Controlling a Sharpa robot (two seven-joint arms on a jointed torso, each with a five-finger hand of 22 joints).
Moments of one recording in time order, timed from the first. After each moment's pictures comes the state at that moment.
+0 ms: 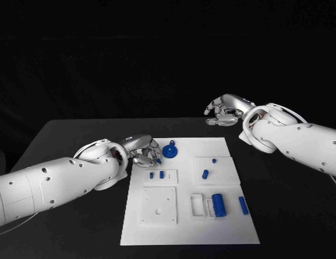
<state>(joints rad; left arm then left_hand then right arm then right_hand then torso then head) 1.27 -0.65 -0.15 1.32 -1.29 -0.28 0.05 1.19 -0.10 0.64 -0.22 0.12 1.05 0.10 0.28 0.59 1.27 0.03 0.25 0.17 1.20 -0.08 1.35 0.44 0.06 0.95 -0.14 0.91 1.31 1.31 -0.74 0.03 1.21 -1.30 -0.33 0.02 1.03 -0.22 0.55 -0.18 0.57 0.90 0.13 0.30 0.41 1.02 0.02 1.17 0.97 1.28 -0.08 1.19 1.00 0.21 1.20 -0.05 1.02 1.31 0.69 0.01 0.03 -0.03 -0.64</state>
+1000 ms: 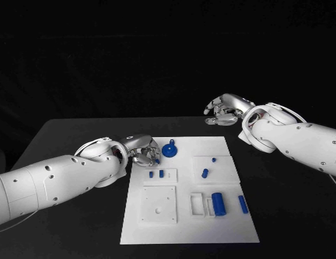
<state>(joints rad) 1.27 -0.63 -0.15 1.28 -1.33 -0.24 0.05 1.19 -0.10 0.64 -0.23 0.12 1.04 0.10 0.28 0.59 1.26 0.03 0.25 0.17 1.20 -0.08 1.35 0.44 0.06 0.95 -0.14 0.91 1.31 1.31 -0.74 0.03 1.21 -1.30 -0.33 0.02 1.03 -0.22 0.55 -0.18 0.57 0.90 0.13 0.30 0.41 1.02 0.02 1.17 0.97 1.28 -0.08 1.19 1.00 0.21 1.21 -0.05 1.02 1.31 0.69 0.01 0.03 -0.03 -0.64</state>
